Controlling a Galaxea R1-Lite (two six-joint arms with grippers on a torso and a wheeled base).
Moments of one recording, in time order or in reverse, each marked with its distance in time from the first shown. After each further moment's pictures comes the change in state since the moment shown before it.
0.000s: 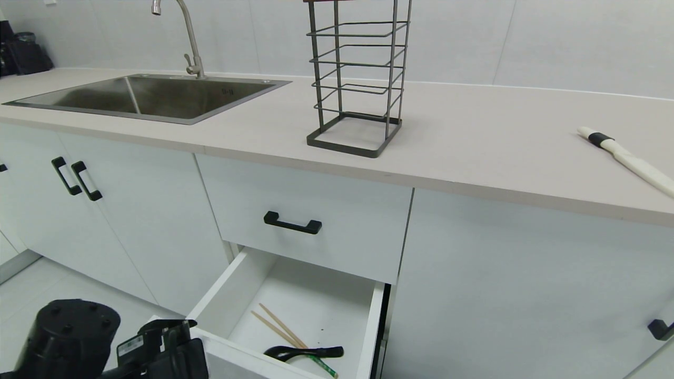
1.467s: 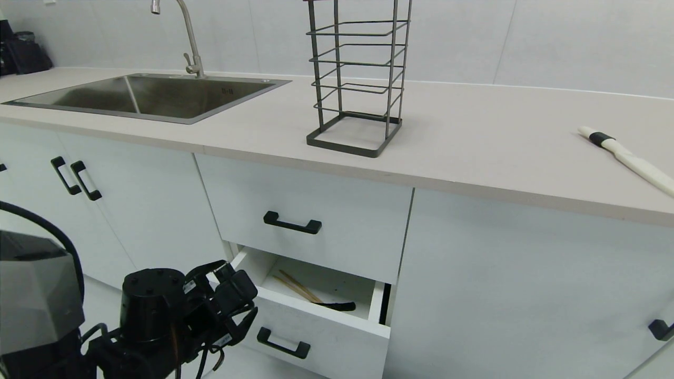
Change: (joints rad) left arm 0.086 0.619 0.074 -0.998 0.122 -0.019; right arm 0.000 0.000 0.000 0.000 0.000 0.000
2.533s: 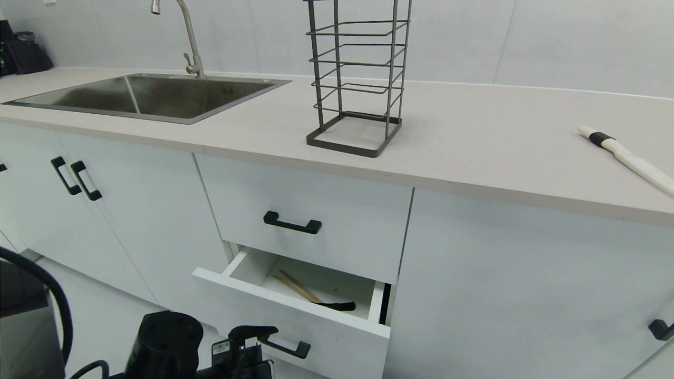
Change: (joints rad) left arm -0.216 -0.051 0.096 0.147 -0.359 0.049; right arm 0.000 0.000 0.000 0.000 0.000 0.000
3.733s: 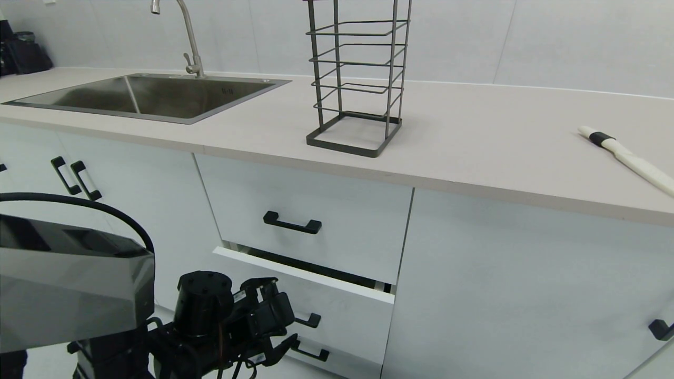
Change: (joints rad) left arm 0.146 0.226 -0.226 -0.116 0.094 0.000; right arm 0.000 0.000 0.000 0.000 0.000 0.000
